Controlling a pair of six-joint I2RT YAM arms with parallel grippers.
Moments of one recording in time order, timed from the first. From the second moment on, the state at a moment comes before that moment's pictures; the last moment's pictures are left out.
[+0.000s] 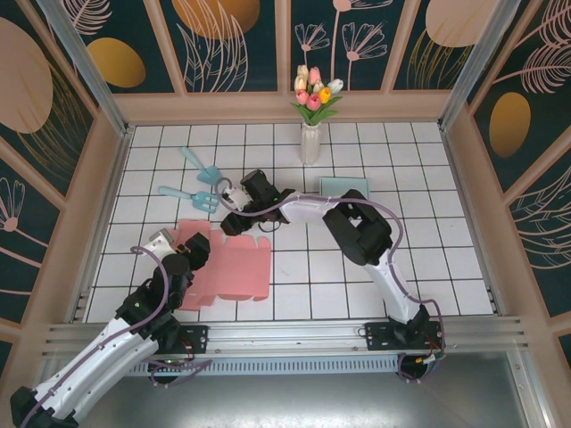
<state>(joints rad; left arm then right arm) -0.66 0.32 0.18 -0.33 -0.57 -0.98 0.87 2.29 1.59 -0.11 -0.56 0.13</state>
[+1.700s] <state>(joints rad) -0.66 0.93 0.19 0.08 -0.29 -0.95 0.74 1.34 0.49 0.30 0.08 0.54</state>
